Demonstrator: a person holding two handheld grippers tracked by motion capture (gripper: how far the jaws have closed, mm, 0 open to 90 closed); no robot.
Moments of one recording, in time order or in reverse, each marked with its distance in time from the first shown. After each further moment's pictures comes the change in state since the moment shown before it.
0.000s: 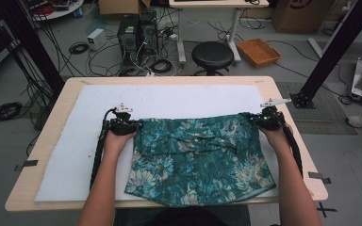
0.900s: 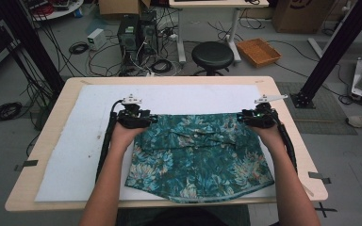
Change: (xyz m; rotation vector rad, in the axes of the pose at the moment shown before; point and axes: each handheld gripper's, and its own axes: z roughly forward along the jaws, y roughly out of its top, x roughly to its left) left arm -0.041 0.041 -0.006 -0.068 -0.132 0.029; right arm 0.037 0.027 -0.014 -0.070 0.135 0.032
